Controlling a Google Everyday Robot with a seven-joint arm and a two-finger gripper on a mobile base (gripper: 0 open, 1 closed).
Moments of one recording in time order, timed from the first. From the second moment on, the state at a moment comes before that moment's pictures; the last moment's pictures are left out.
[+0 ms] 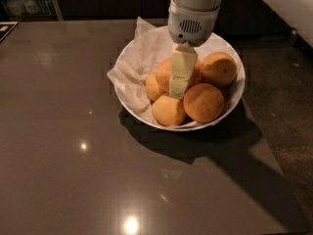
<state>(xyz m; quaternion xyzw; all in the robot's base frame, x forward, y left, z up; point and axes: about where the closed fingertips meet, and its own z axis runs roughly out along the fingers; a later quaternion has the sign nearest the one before) 0.524 -0.057 0.942 -0.63 0.77 0.00 0.06</state>
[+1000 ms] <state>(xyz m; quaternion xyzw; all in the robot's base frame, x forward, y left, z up) 0.527 -0.063 0.931 -0.62 0.78 0.01 0.04</state>
